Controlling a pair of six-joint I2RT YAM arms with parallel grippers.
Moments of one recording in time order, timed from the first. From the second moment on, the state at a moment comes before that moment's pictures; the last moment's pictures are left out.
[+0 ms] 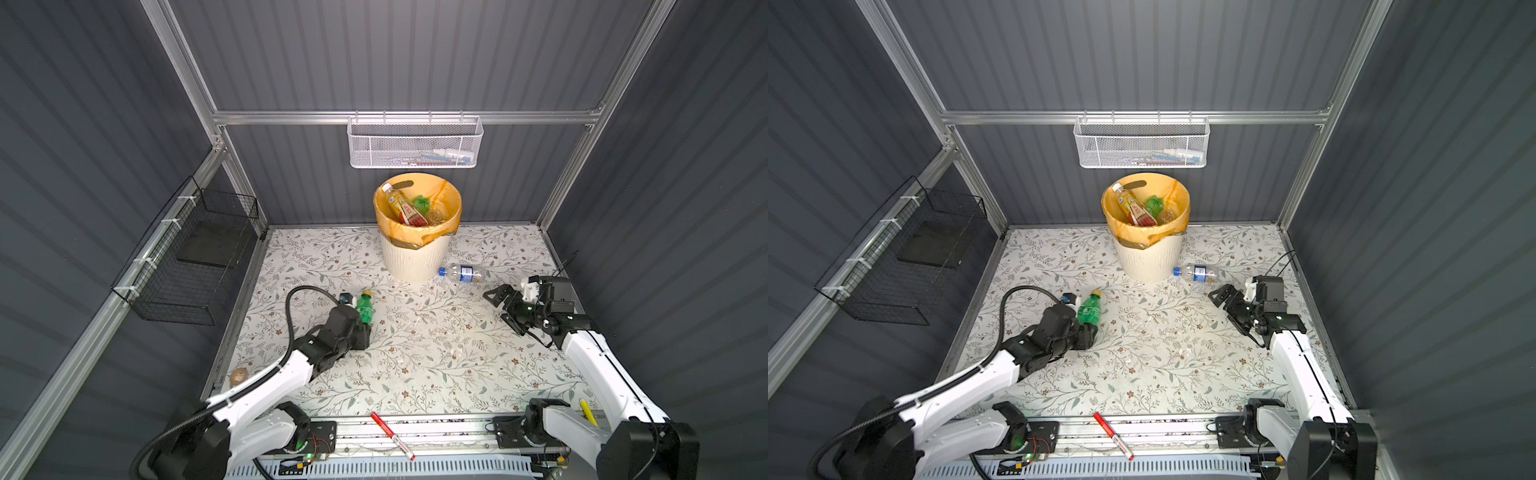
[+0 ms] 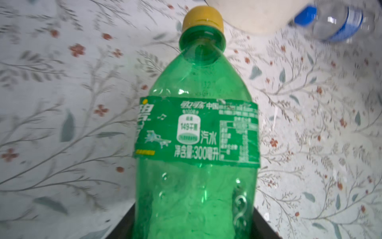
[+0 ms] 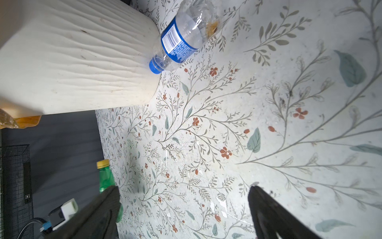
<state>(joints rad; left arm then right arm) -0.61 1.02 0.52 -0.29 -0.11 -0.54 -0.03 1.06 0.70 -0.48 -0.48 0.73</state>
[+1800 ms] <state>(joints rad) -0.30 1.60 1.84 -0.56 0.19 -0.37 0.15 1.18 0.78 -0.45 -0.38 0.73</state>
